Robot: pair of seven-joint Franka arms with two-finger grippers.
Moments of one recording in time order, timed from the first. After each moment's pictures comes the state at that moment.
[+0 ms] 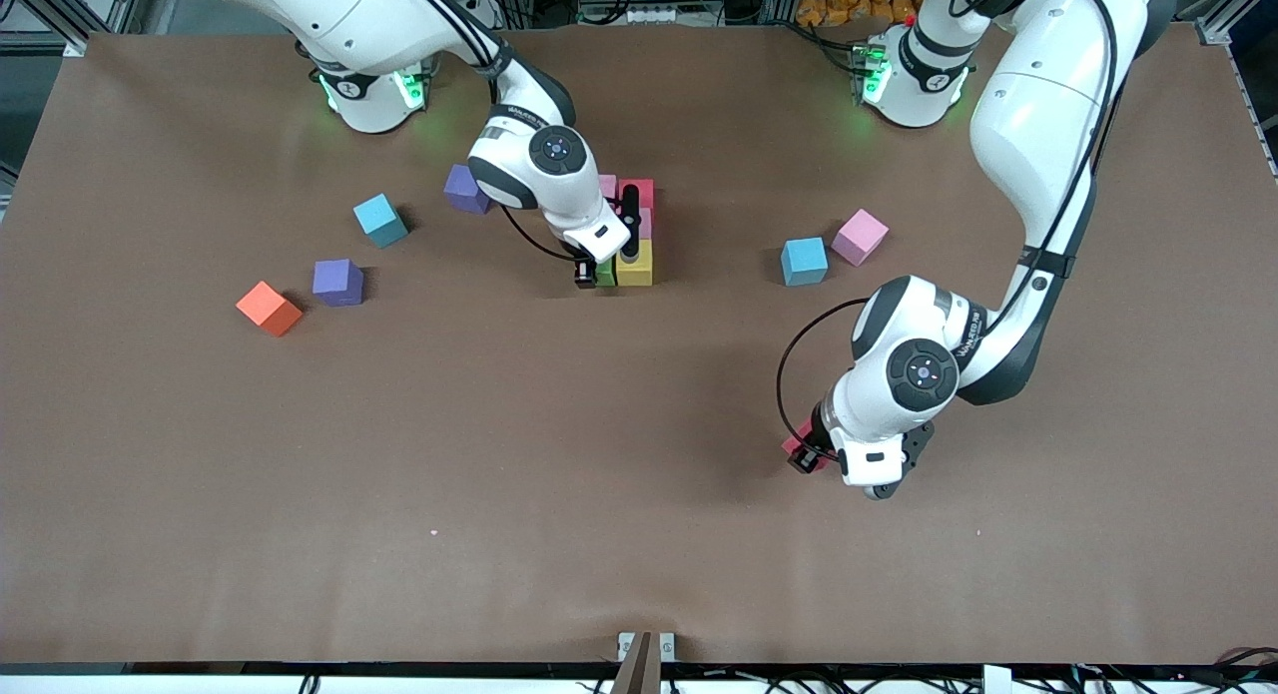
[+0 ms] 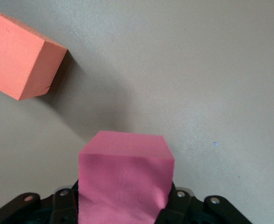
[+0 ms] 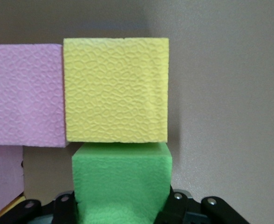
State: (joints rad) left arm -0.11 0.79 -0.35 -1.37 0.20 2.16 -1.34; right arm 0.30 0.53 0.54 -2.11 -0.42 2.54 -0.44
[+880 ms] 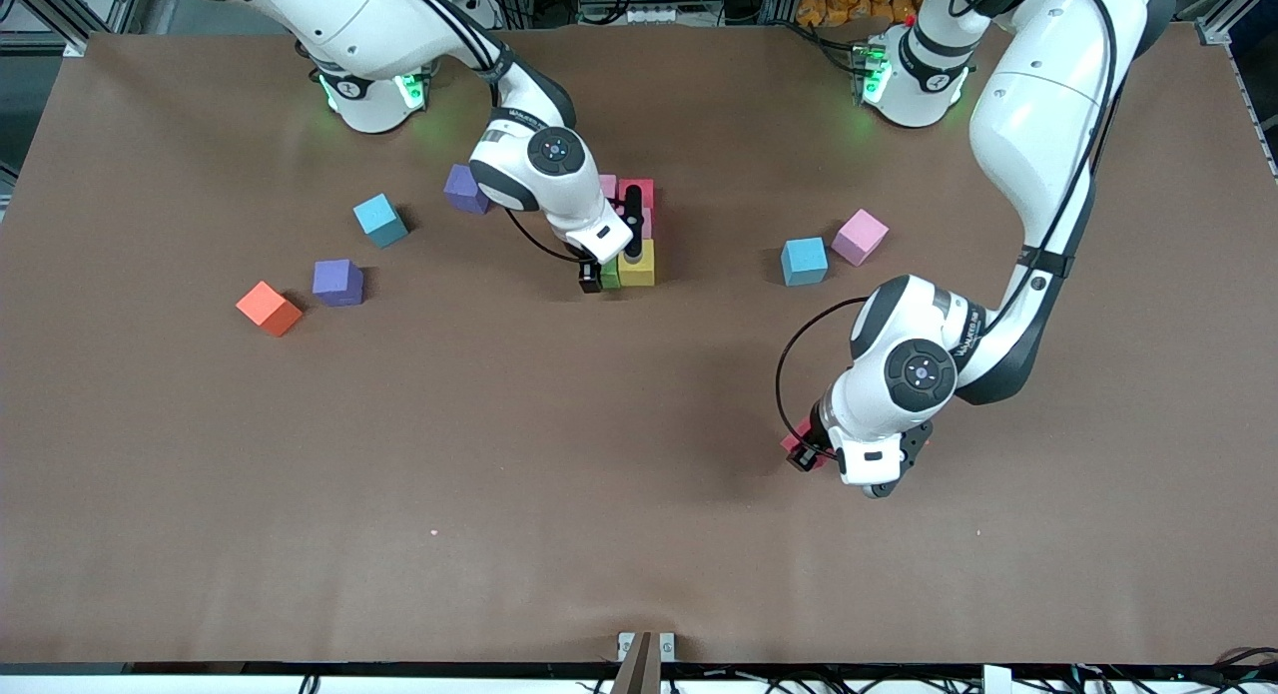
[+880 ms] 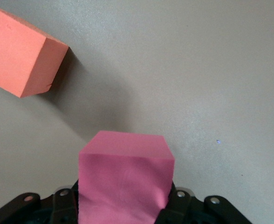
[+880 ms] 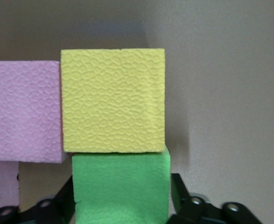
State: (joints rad) left arm -0.11 0.79 -0.35 -1.37 0.20 2.16 -1.34; right arm 0.30 0.55 0.54 -2.11 -0.43 2.59 -0.44
